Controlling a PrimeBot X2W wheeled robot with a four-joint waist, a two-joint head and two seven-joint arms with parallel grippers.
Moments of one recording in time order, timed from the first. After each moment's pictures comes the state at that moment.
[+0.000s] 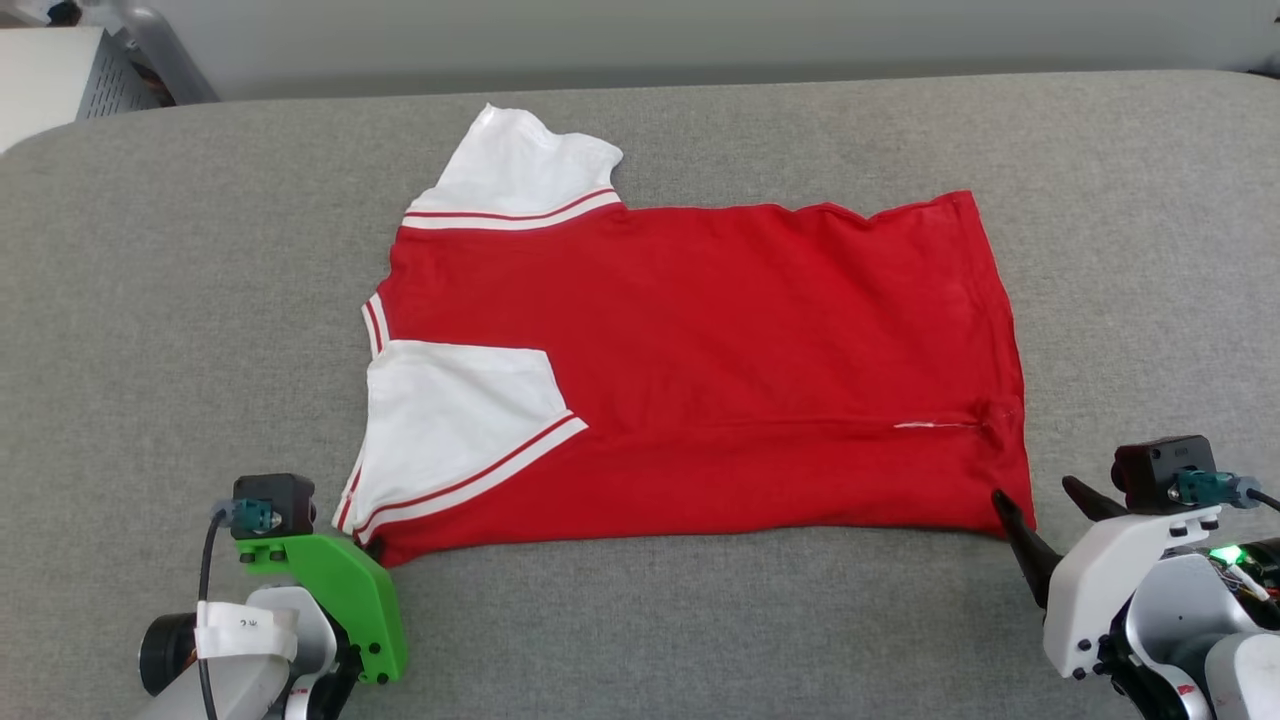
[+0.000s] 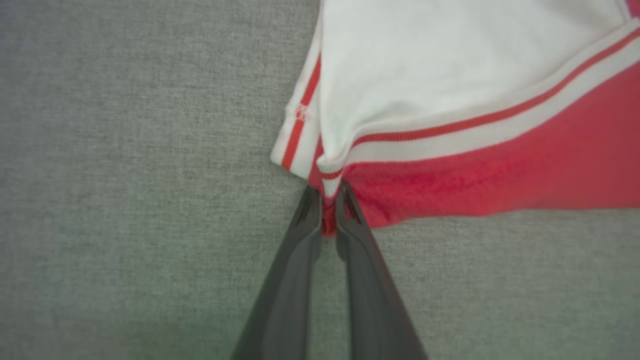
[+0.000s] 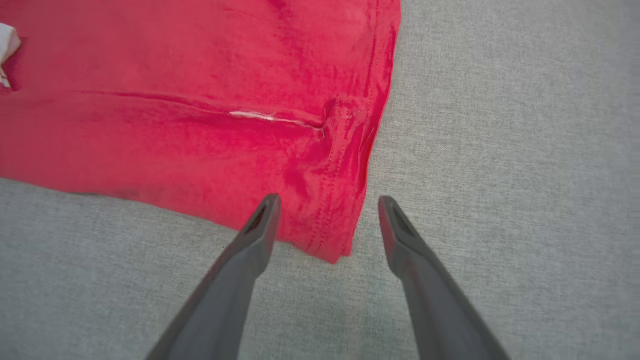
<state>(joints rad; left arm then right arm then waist) -0.27 0.60 -0.70 0.26 -0.96 0.31 0.17 -0.04 -0.26 0.06 -0.06 0.28 0.13 0.47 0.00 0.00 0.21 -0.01</state>
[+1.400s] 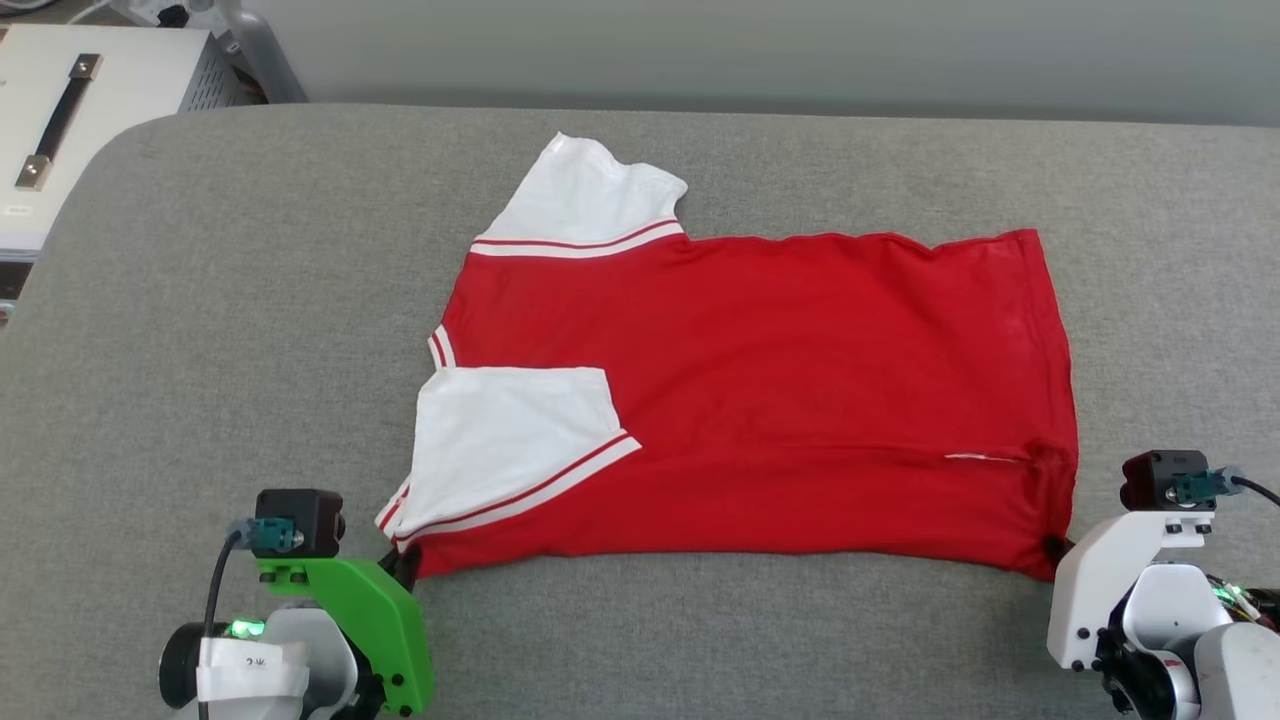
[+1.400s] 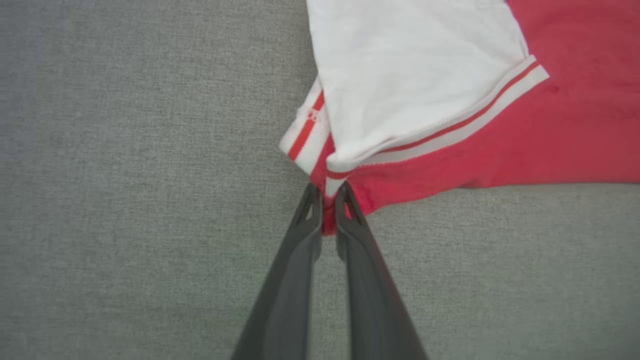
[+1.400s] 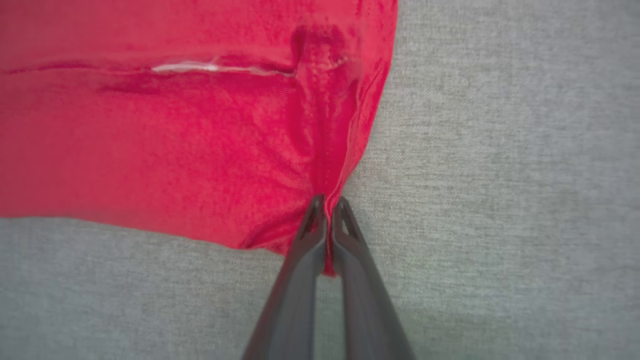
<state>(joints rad) -0.21 0.66 -0.71 -0.01 -0.96 0.40 0.19 -0.12 -0.14 -0.11 0.18 0.19 0.13 0.59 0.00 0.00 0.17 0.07</state>
